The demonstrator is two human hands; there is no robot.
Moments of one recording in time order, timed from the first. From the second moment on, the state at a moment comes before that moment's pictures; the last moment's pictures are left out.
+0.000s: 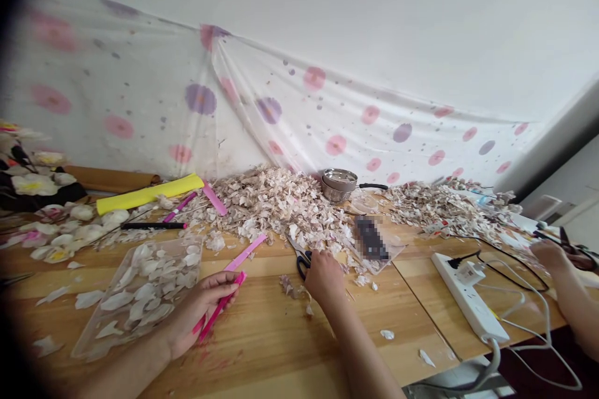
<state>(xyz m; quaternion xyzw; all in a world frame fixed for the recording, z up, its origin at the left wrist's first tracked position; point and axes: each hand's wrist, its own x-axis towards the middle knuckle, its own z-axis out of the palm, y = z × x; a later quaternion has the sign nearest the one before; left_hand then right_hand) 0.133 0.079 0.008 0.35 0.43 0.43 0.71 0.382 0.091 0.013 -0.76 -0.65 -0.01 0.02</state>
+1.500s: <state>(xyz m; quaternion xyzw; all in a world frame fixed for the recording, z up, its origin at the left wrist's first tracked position) 0.128 0.083 0.001 0.47 0.45 0.40 0.64 0.286 0.081 0.012 -0.44 -0.49 0.57 0.49</state>
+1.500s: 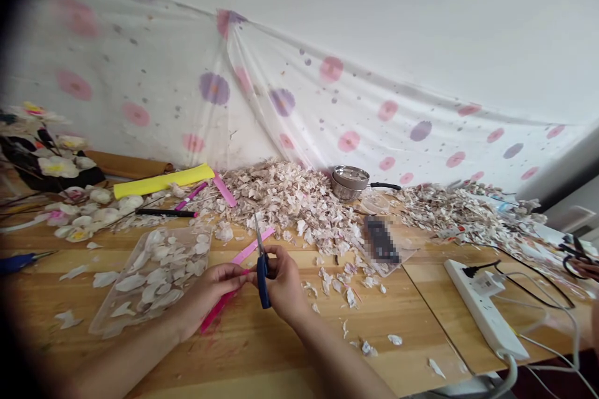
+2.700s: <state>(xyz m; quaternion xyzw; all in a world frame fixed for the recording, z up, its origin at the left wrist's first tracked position) 0.132 0.092 -0.034 0.63 0.45 0.31 0.56 0.291 0.076 -0.003 -0.47 -0.44 0.53 0.55</state>
